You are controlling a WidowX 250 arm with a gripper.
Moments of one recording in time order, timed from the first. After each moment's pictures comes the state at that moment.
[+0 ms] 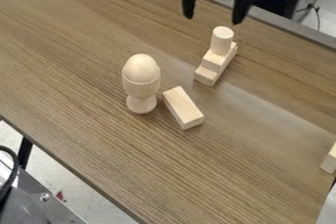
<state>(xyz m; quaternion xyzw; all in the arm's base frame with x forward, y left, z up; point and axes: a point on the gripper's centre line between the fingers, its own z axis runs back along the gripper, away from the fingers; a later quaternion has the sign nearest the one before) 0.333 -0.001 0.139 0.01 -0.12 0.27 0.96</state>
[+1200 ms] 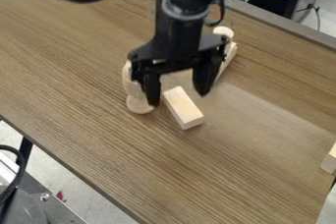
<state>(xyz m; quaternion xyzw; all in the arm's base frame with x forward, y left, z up) 0.233 -0.025 0.092 -0.02 -0.05 0.48 0.87</state>
